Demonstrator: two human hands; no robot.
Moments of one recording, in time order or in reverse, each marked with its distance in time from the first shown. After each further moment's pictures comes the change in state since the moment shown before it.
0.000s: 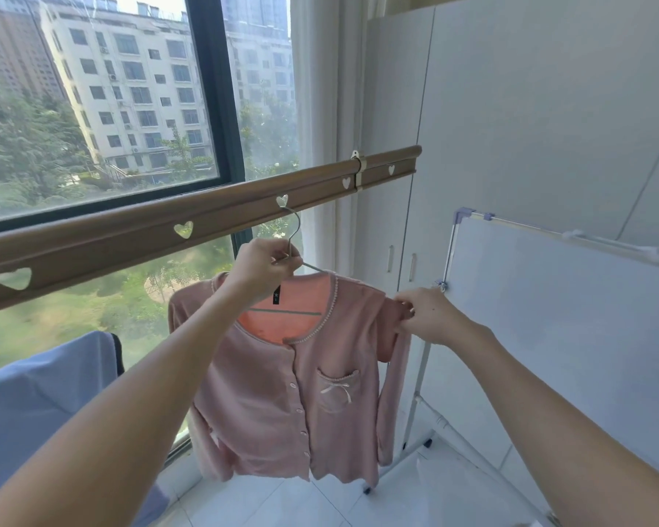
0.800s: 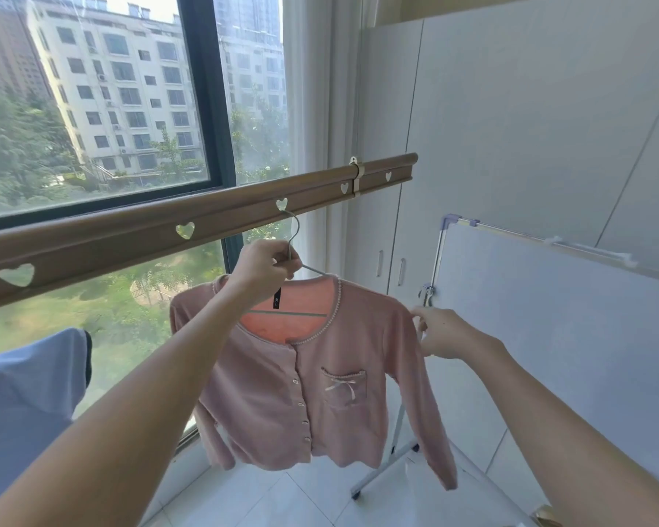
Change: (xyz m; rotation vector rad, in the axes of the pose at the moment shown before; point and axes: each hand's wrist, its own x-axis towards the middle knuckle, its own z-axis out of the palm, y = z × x) left_hand 0.001 0.015 0.010 -0.019 -0.021 -0.005; right_hand -0.017 0.039 -0.009 -0.135 -0.119 0.246
